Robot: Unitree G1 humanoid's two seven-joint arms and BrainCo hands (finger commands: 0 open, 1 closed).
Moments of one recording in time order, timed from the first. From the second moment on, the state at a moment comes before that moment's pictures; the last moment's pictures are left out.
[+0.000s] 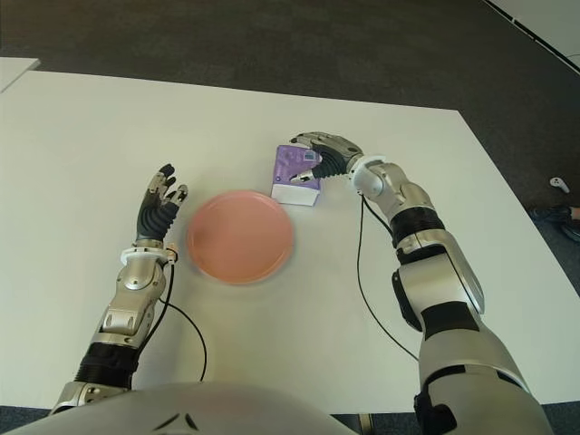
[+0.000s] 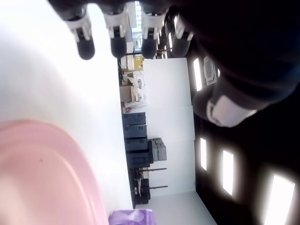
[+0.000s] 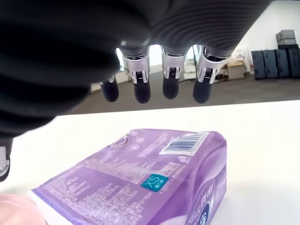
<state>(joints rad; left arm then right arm) -0.01 -0.06 -0.04 0.12 0.12 -0.12 0.20 -0.87 -0.61 0.42 0.97 -0.66 -0.59 0.11</state>
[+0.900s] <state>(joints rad) -0.01 -0.06 -0.04 0.14 0.13 -0.15 0.21 -0.86 -0.57 0.47 1.06 -0.69 -0.58 0.05</state>
